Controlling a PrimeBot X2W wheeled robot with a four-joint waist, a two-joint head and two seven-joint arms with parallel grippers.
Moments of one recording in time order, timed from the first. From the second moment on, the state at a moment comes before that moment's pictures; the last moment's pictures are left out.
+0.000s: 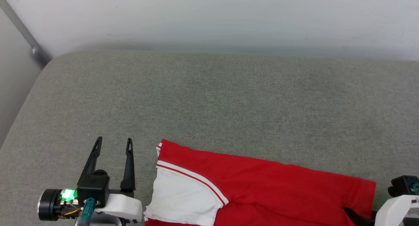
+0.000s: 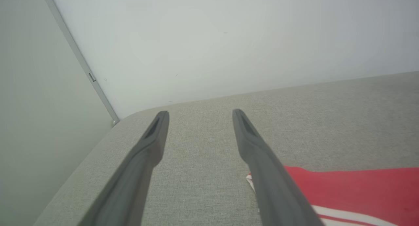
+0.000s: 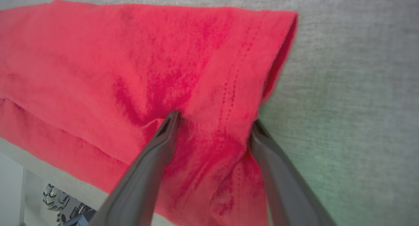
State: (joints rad) left arm -0.11 0.53 -0.53 -0.01 -0.43 0.48 -0.26; right arm -0.08 -0.62 0.45 0.38 1.00 0.12 0.35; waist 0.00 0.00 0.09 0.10
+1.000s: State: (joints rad) left arm 0.14 0.25 -0.21 -0.03 -0.09 0.28 -0.26; right arm -0.03 -0.84 0.30 0.41 1.00 0.13 0.42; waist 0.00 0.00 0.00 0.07
